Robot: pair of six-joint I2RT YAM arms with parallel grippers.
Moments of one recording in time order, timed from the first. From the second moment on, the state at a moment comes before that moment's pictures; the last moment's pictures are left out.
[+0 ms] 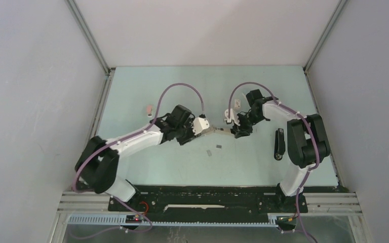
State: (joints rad) left arm -0.69 1.46 0.95 -0.38 0.12 0.52; right arm 0.26 1.79 1.20 -0.79 -0.72 -1.37
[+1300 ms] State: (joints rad) left arm -0.60 1.44 0.85 -0.09 0.34 0.33; right arm 0.27 1.78 1.35 -0.95 -0.84 -1.12
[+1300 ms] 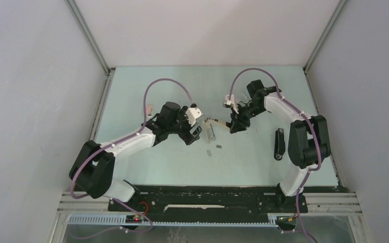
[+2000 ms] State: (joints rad) left arm -0.53 0.95 0.38 0.52 0.32 0.03; right arm 0.40 1.56 1.25 -0.62 -0.51 -0.21
